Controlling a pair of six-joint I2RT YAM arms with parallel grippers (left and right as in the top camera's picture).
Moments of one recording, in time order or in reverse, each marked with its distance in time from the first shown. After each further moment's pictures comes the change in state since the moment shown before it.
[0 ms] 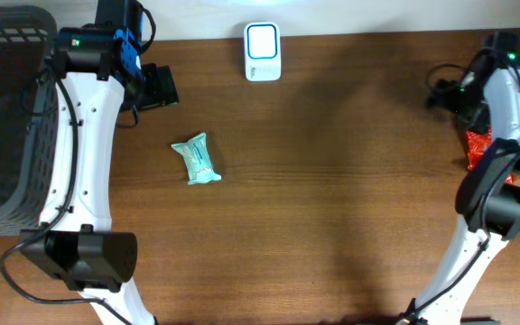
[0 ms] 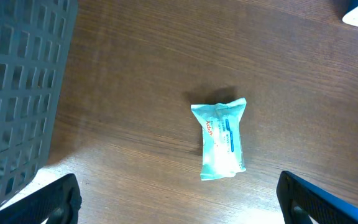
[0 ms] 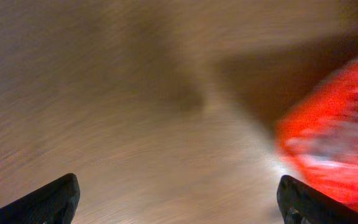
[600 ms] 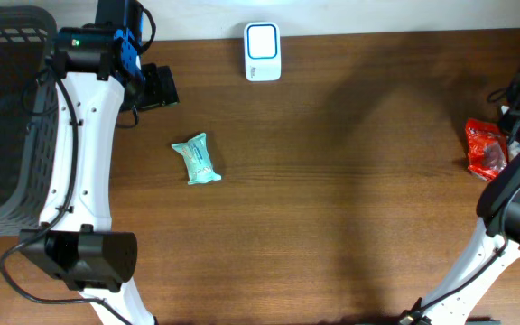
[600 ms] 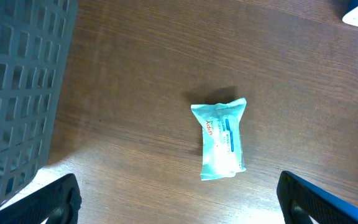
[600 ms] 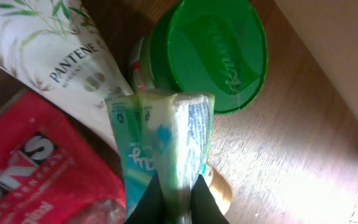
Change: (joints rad) left arm 0.000 0.000 0.000 0.000 0.000 0.000; right arm -0.181 0.000 0.000 -0.019 0.660 0.104
